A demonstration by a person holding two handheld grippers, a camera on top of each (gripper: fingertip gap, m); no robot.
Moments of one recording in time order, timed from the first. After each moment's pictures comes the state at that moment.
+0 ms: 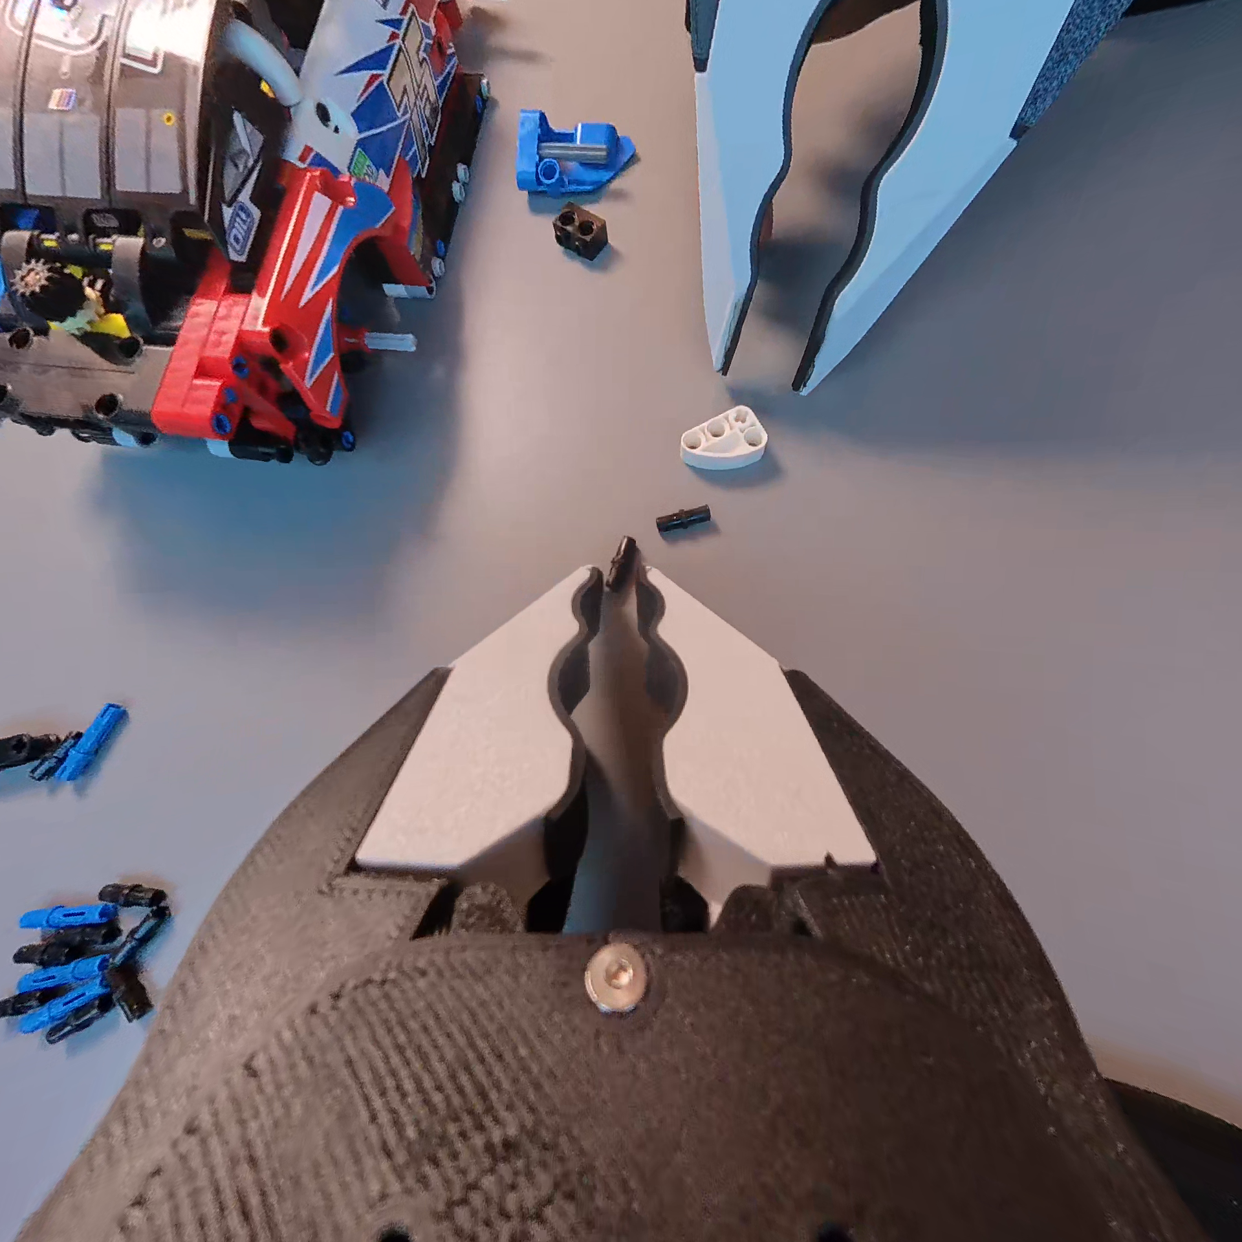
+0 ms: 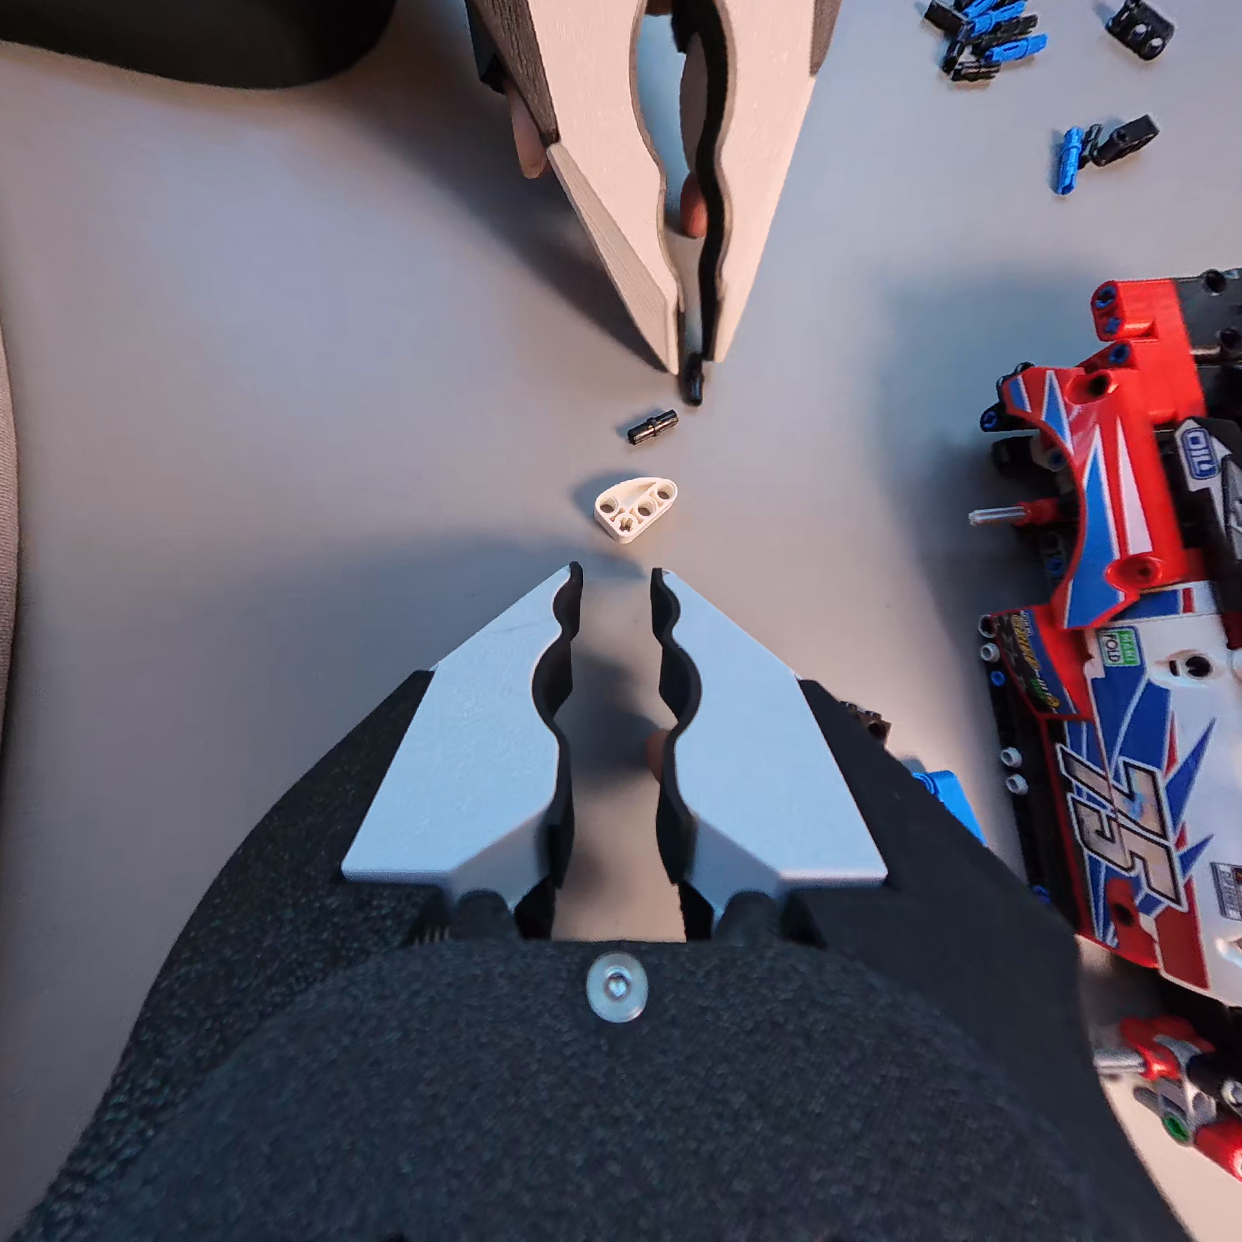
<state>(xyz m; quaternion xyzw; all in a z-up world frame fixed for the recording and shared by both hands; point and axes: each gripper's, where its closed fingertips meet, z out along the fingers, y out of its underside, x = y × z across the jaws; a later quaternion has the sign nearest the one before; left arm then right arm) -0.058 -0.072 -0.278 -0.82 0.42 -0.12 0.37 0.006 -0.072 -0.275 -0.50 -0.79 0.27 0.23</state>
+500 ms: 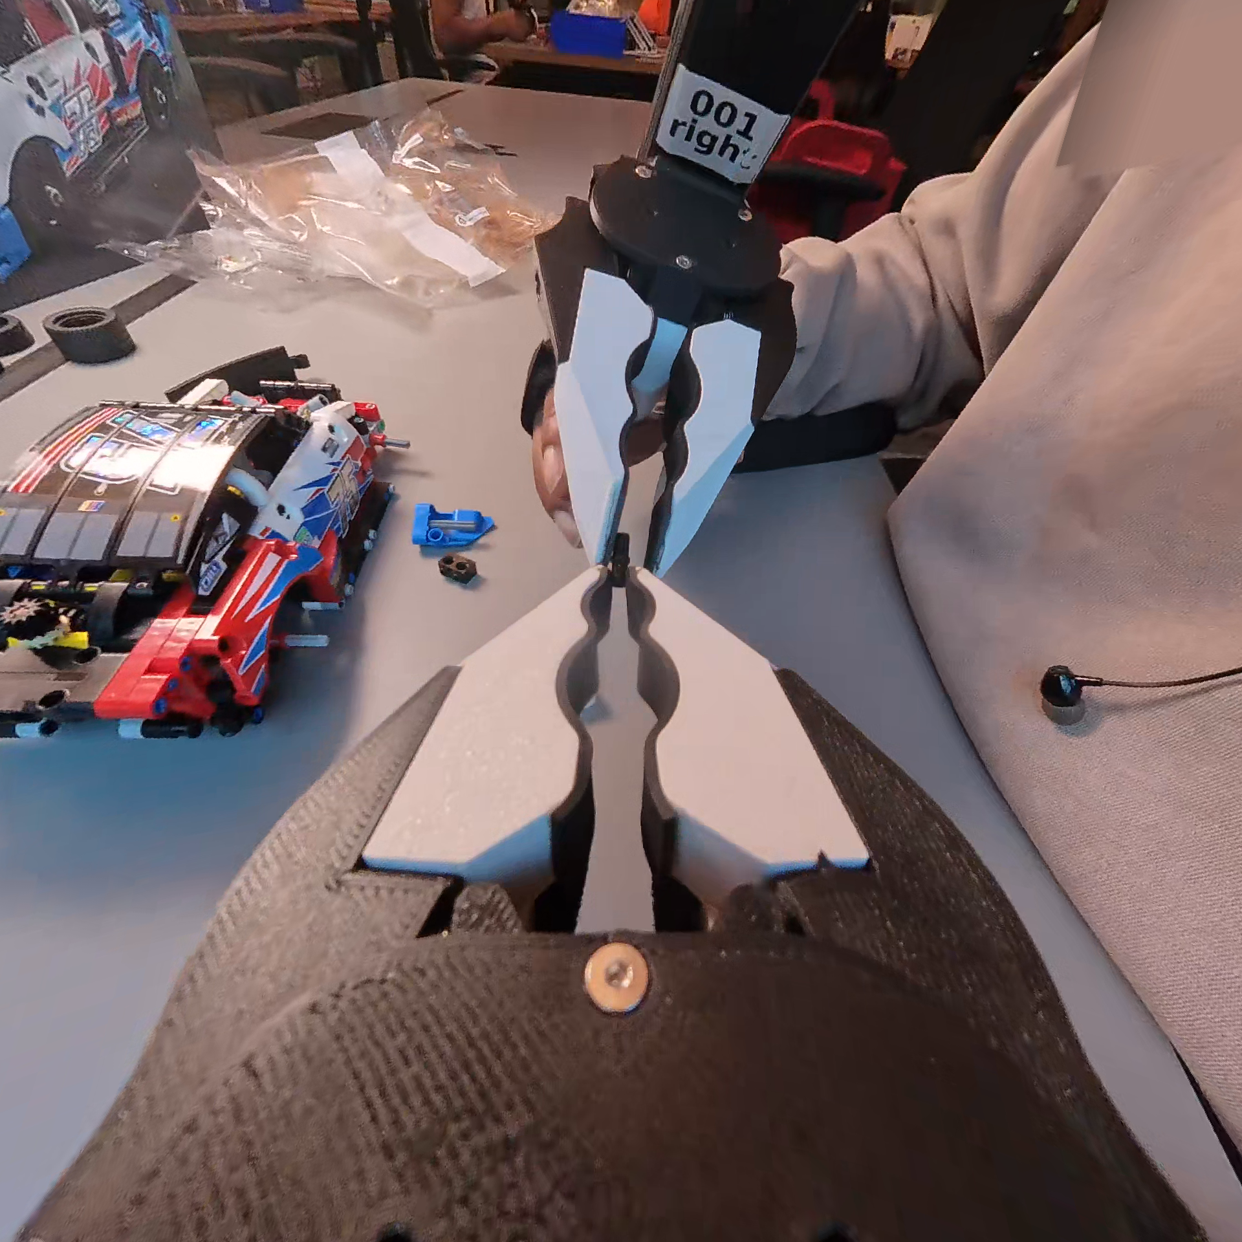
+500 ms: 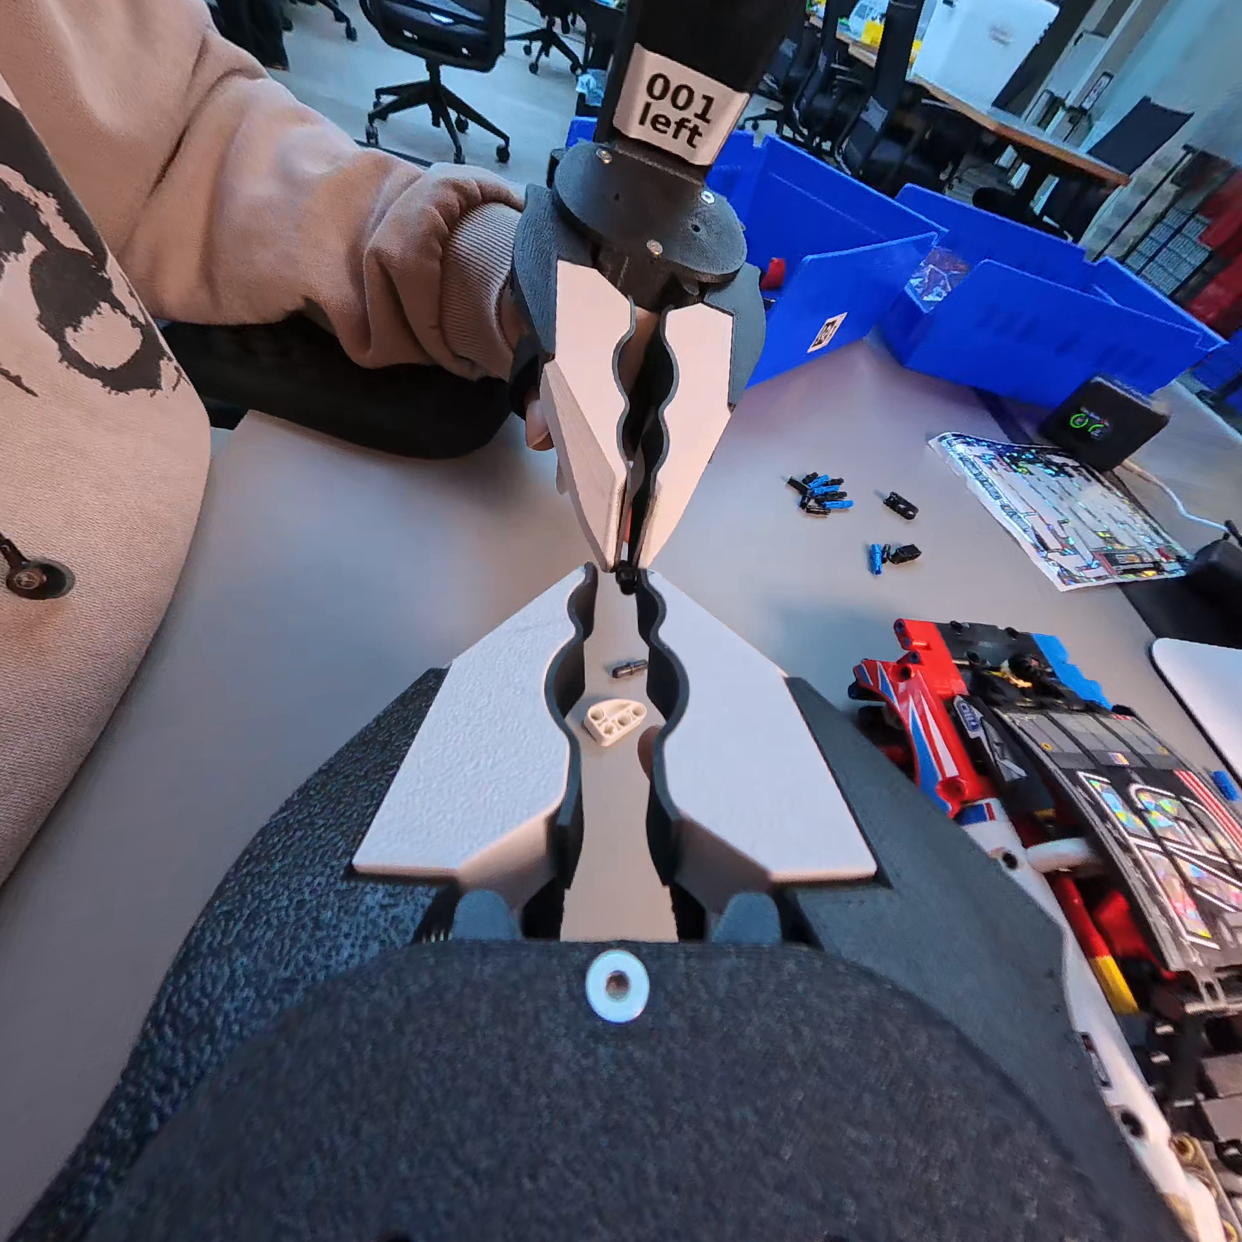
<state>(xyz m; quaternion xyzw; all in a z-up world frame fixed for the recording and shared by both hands) -0.006 -0.091 -0.193 -0.70 0.39 -0.33 0.50 -0.015 -0.097 -0.194 -0.37 -0.73 0.43 0.39</state>
